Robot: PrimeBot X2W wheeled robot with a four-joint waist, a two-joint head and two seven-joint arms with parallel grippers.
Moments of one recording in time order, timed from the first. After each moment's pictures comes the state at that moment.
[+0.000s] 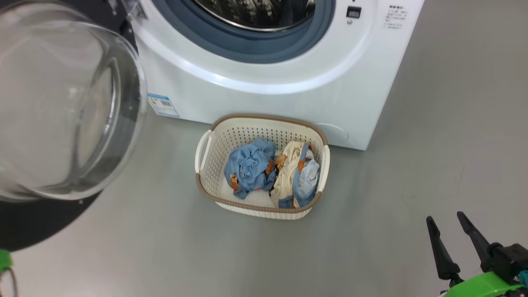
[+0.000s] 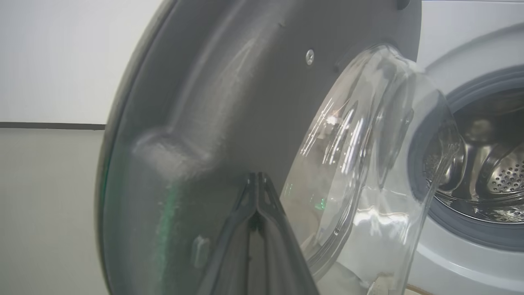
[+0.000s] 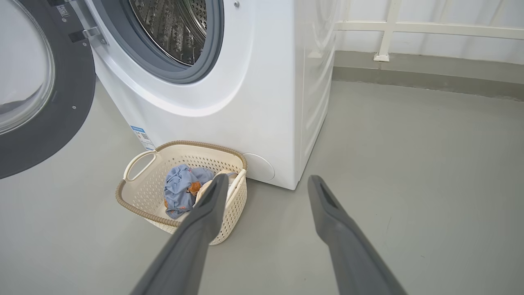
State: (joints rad) left arm -0.26 0.15 0.47 0.34 -0.31 -0.07 -0.26; right arm 0.03 -0.20 -0.05 0.18 0.22 0.13 -0.25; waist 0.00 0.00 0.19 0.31
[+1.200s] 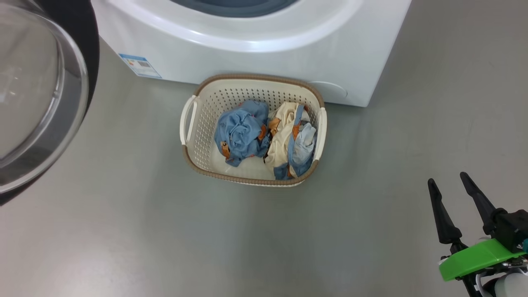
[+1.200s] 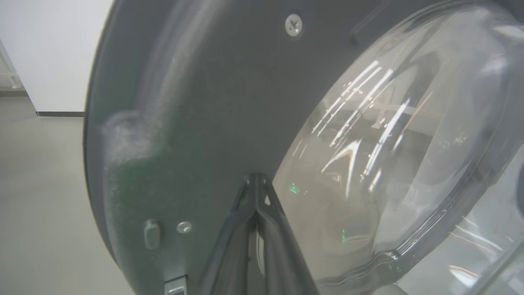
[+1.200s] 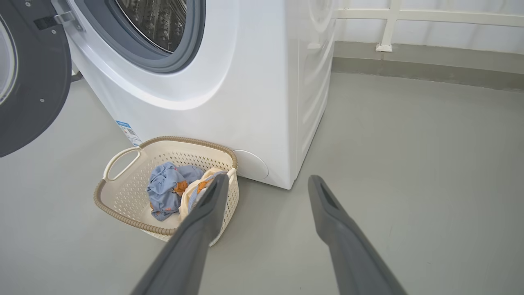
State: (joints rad) left arm -0.61 0.32 0.71 0.75 -0.18 -0.11 -0.26; right arm -0.10 -0.23 -0.04 0.16 0.20 0.13 -0.25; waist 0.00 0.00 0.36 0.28
